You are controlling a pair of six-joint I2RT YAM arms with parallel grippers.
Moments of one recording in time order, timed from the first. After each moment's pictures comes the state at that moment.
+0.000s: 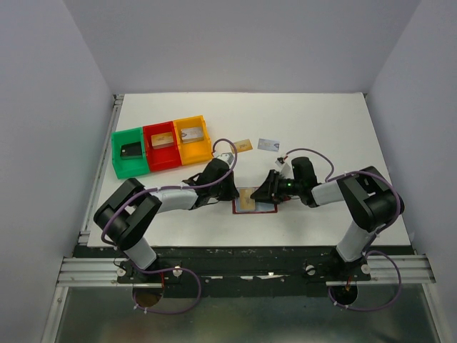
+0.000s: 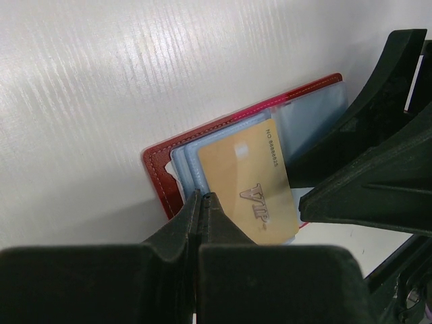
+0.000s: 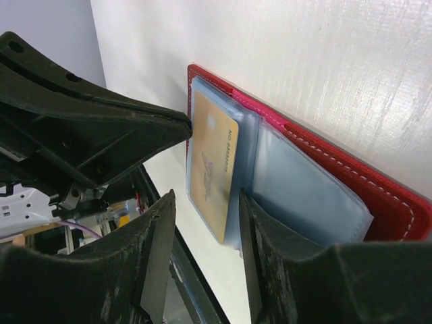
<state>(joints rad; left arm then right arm) -0.73 1.63 0.72 0.18 0.11 -0.67 0.39 1.74 0.54 0.53 -0.78 0.83</state>
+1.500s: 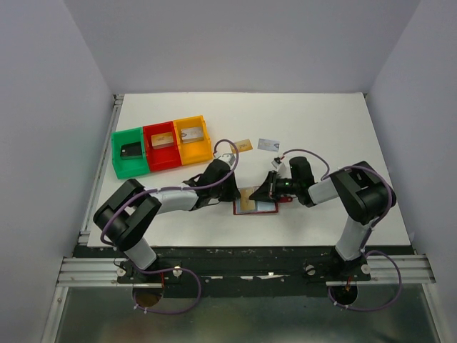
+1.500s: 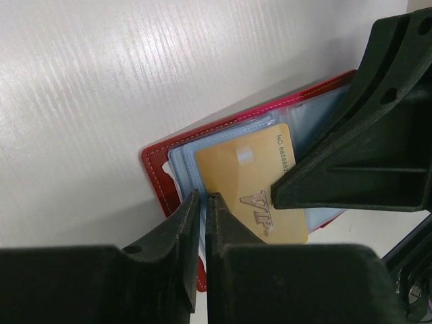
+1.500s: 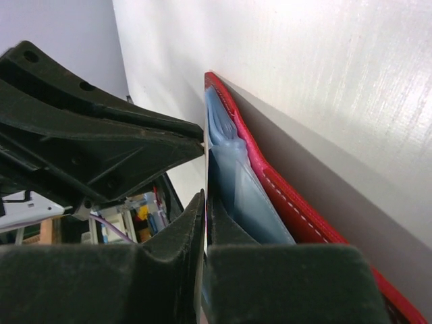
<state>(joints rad) -0.74 1.63 0.72 0.18 0.11 -0.66 0.40 1.82 0.56 0.66 -0.85 0.92</state>
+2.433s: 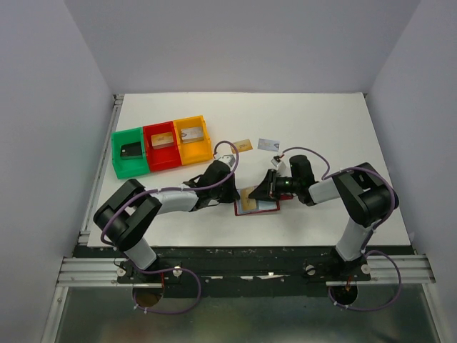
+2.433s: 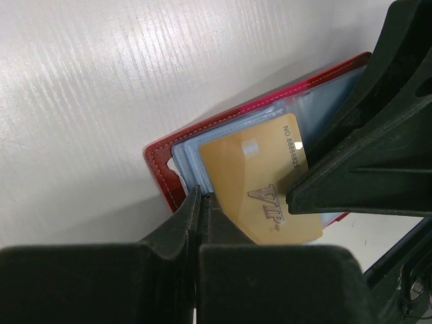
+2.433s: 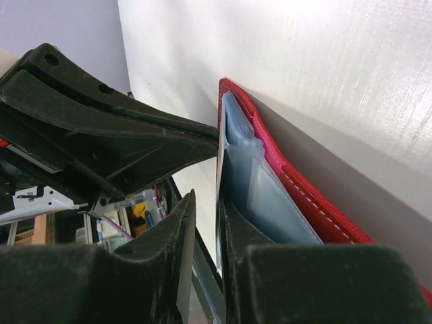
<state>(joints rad) -0.75 1.62 0.71 0.18 0.11 -0.66 0.41 1.79 0.57 0.61 -0.85 0.89</state>
